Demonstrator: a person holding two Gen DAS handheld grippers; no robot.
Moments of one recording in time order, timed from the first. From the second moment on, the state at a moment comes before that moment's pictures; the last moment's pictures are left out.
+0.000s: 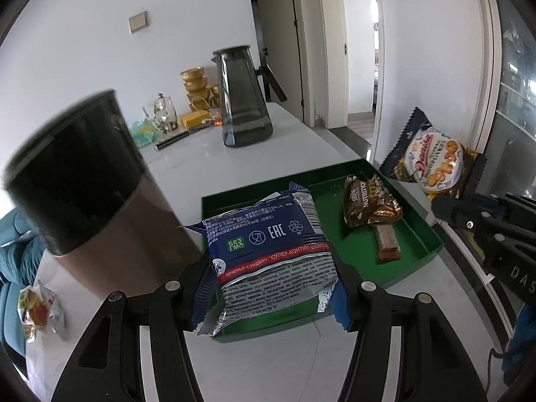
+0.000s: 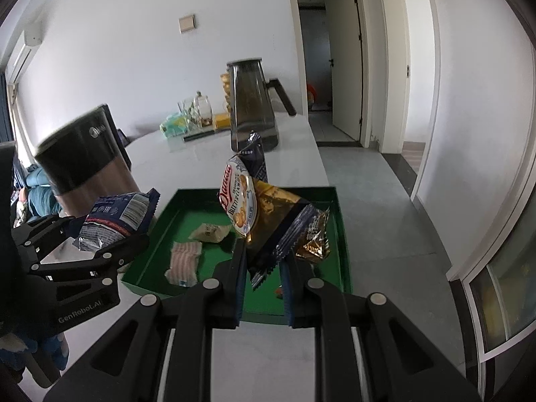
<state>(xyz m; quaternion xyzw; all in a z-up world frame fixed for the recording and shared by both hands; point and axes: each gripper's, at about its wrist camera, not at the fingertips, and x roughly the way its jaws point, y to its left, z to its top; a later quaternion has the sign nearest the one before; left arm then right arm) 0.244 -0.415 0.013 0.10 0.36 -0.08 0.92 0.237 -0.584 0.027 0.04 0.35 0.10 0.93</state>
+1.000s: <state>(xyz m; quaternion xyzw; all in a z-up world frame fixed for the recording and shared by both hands) 0.302 -0.427 -0.063 0.11 0.43 -0.07 0.90 0.294 -0.573 -0.054 0.03 0.44 0.08 0.90</state>
